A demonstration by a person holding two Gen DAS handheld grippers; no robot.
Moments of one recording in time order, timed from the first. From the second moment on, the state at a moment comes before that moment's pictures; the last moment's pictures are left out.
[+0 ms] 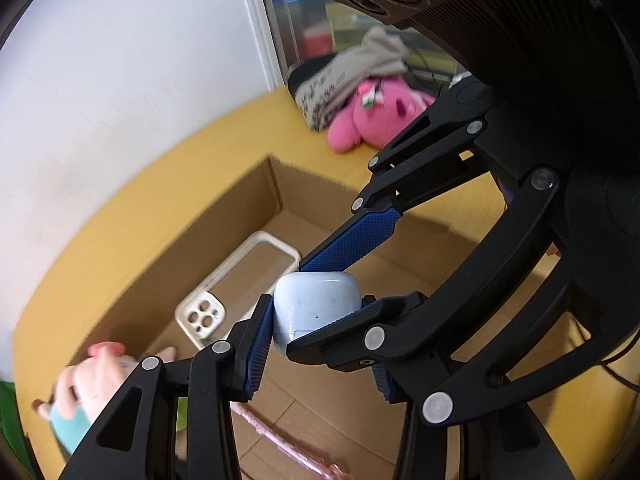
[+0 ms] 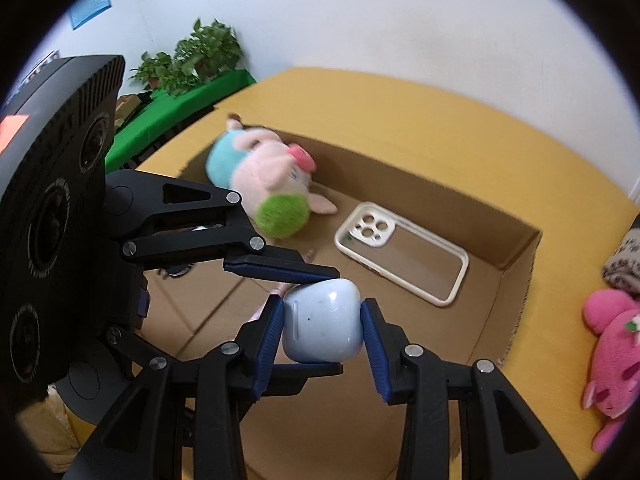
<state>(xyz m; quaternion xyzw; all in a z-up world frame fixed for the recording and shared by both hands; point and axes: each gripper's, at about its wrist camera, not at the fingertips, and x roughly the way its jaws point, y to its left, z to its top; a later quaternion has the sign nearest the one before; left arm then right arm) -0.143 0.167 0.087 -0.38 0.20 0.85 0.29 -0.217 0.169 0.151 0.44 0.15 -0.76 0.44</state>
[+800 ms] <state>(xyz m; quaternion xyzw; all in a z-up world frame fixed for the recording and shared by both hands) -0.173 0.166 0.013 -0.48 0.15 0.80 0.34 -0.260 0.159 0.056 0.59 0.10 -0.70 0.39</state>
